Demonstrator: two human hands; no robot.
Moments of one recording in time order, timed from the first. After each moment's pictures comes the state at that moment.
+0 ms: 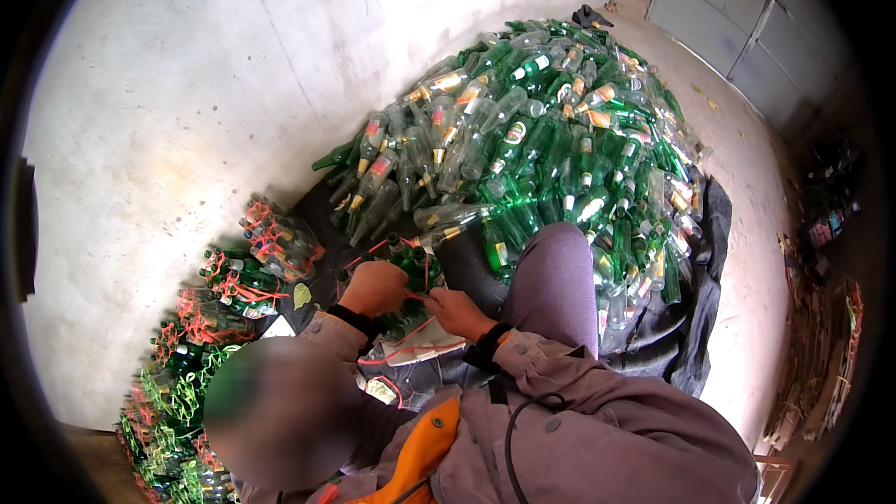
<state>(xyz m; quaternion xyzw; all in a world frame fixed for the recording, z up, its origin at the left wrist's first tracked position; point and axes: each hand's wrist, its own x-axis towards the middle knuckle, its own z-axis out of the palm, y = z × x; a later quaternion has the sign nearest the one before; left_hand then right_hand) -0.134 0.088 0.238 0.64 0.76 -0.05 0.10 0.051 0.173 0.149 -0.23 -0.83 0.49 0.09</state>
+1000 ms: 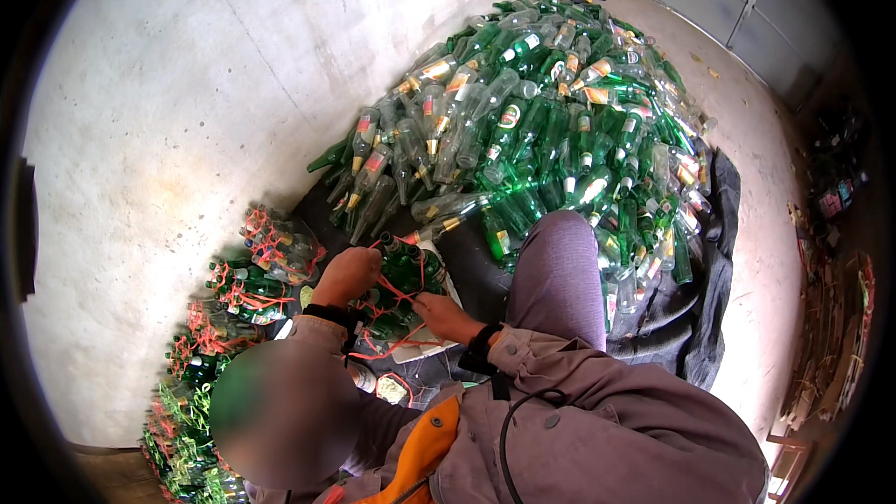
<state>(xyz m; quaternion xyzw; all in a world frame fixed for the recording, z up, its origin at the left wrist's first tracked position) -0.183 0.090 0.232 0.61 0.78 0.08 0.12 0.042 0.154 0.141 -0.23 -0.79 0.57 0.10</state>
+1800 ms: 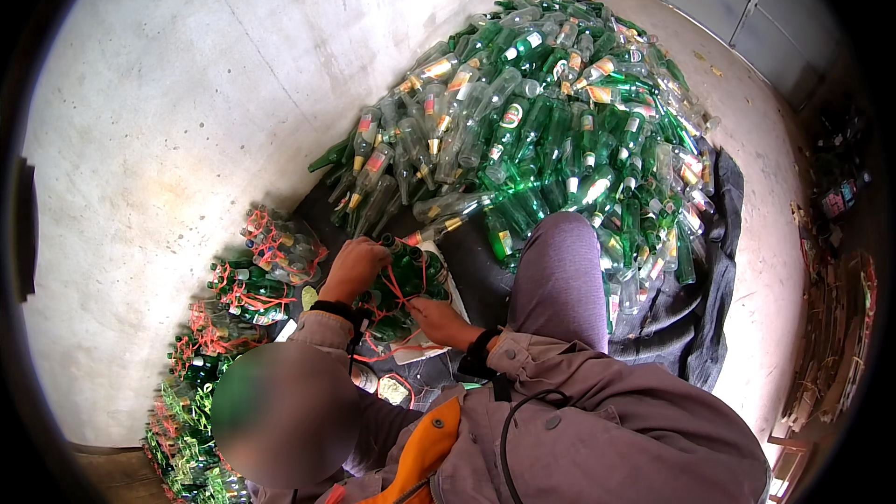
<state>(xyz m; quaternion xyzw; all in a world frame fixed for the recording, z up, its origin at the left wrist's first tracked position) -0.188 0.103 0.220 0.67 0.73 0.15 0.04 0.037 0.147 0.144 -0.20 -0.78 0.59 0.10</state>
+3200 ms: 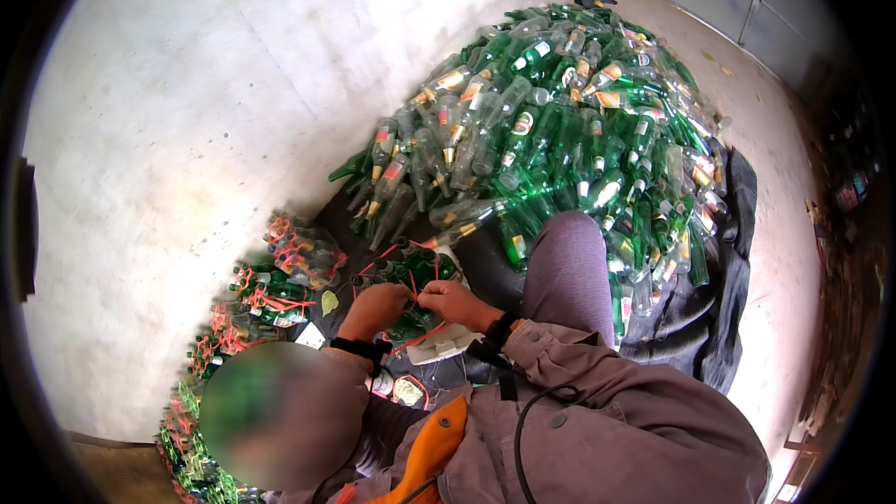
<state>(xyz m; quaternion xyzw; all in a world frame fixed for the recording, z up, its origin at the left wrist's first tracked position) -0.128 0.049 0.229 0.61 0.76 0.13 0.16 0.044 0.176 0.199 -0.21 -0.58 0.78 0.02</state>
